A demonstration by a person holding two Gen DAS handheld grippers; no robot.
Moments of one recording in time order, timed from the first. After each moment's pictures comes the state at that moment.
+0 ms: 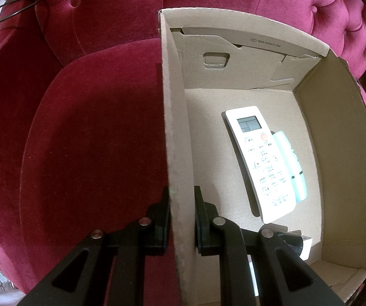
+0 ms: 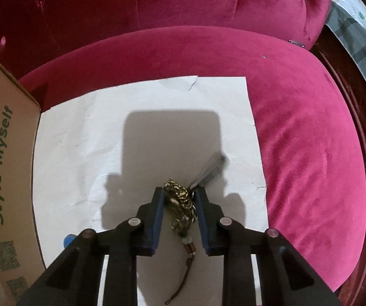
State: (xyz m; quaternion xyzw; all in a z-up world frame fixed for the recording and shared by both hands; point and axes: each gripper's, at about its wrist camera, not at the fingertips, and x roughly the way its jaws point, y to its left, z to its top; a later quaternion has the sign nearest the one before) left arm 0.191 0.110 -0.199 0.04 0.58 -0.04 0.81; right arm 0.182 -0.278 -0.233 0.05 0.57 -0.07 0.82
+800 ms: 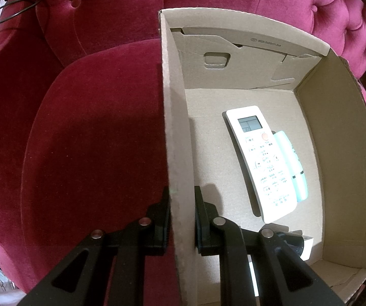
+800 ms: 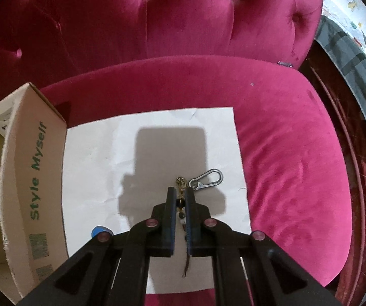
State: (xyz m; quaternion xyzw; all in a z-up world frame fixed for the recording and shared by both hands) left arm 0.191 0.108 -0.199 0.04 0.58 -0.04 0.81; right arm 0.158 -0.262 -0.171 0.04 0.54 -0.07 0.84
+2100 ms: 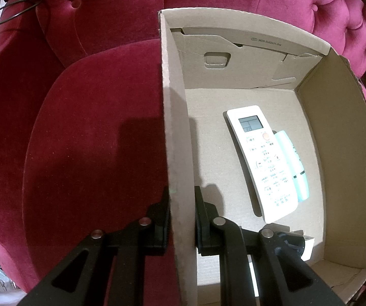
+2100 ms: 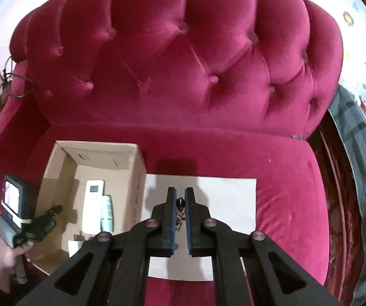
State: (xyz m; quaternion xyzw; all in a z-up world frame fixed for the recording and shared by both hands) left arm 0.191 0.107 -0.198 0.04 0.58 -0.04 0.81; right arm 0.139 -0.159 -0.009 -0.01 0.46 0.00 0.89
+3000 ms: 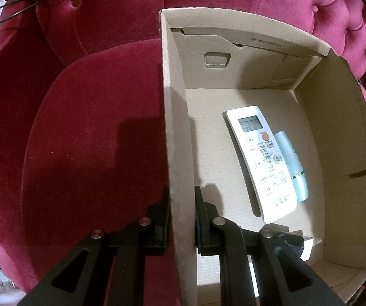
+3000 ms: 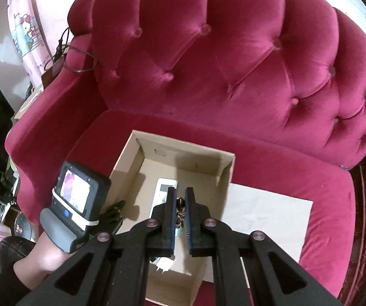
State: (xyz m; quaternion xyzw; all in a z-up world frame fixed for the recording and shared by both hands) left arm 0.191 0.108 -0.198 0.04 0.58 -0.04 0.81; right arm 0.144 -0.034 -0.012 -0.04 0.47 0.13 0.87
